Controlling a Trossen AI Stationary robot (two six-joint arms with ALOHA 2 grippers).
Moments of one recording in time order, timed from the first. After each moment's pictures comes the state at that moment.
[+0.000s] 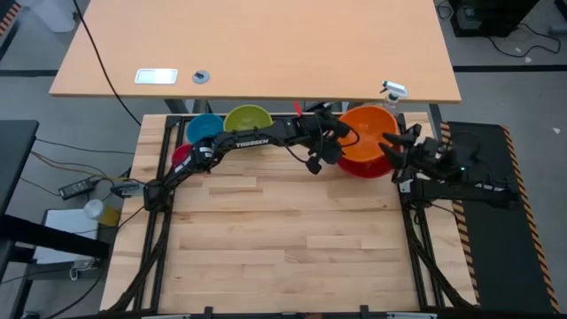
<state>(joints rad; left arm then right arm) 0.27 2.41 2.28 -0.51 0.24 1.13 -0.12 0.12 0.38 0.07 0.28 -0.05</state>
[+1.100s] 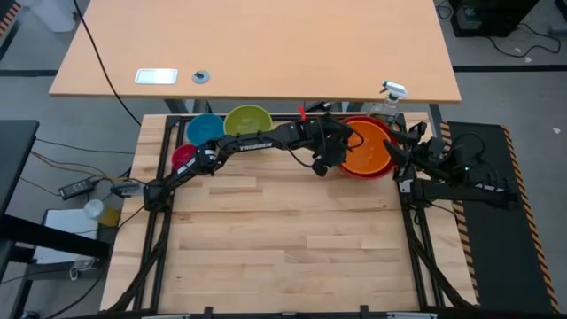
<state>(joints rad) 0.24 2.46 2.36 -0.48 0.20 1.07 -0.12 0.11 0.38 0.11 0.29 -0.12</state>
